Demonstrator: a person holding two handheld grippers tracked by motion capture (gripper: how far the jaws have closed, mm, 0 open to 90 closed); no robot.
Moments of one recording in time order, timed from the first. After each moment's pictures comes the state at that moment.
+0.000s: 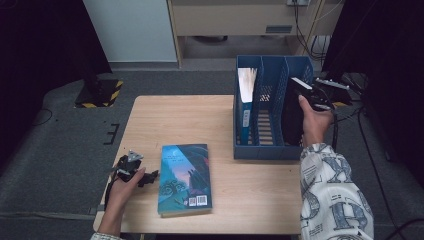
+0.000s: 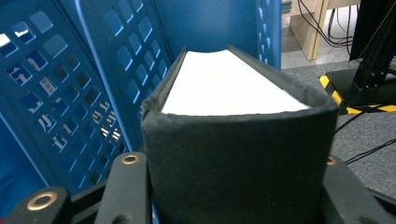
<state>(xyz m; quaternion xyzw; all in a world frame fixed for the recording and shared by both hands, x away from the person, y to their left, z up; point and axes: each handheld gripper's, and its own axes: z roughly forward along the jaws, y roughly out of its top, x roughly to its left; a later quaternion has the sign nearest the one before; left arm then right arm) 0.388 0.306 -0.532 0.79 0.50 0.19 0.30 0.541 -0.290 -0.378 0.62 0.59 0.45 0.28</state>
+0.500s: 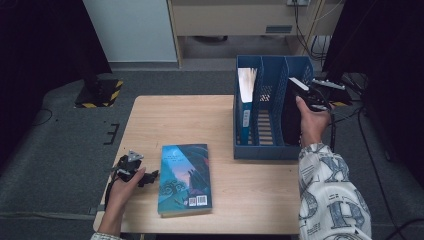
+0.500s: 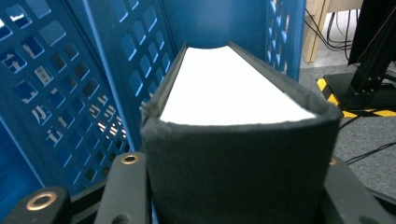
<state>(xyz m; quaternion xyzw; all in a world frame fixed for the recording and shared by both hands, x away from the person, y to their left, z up) 0.388 0.306 -0.532 0.79 0.50 0.19 0.30 0.543 -0.284 -0.381 0.61 0.60 0.43 0.29</state>
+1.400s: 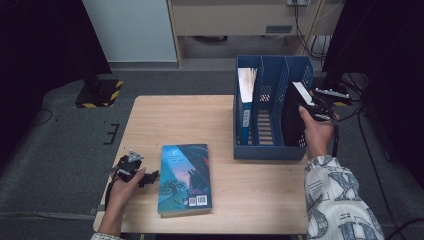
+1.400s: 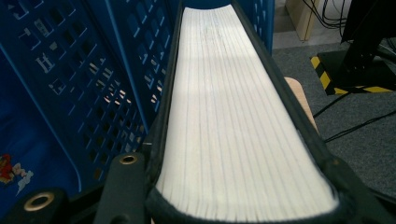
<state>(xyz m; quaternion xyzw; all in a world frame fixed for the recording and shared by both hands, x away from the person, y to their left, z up) 0.388 0.305 -0.531 0.79 0.50 0.19 0.30 0.509 -0.289 -0.386 0.63 0.61 0.41 0.27</state>
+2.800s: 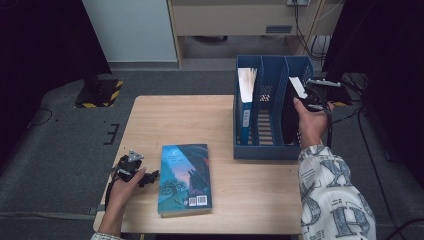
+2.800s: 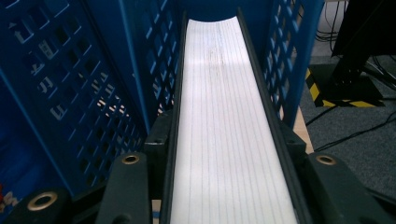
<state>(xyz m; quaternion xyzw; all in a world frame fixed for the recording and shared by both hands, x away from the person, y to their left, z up) 0.388 0.305 -0.532 0.79 0.50 0.19 0.30 0.536 -0.272 -0.369 0.61 0.63 0.38 0.30</state>
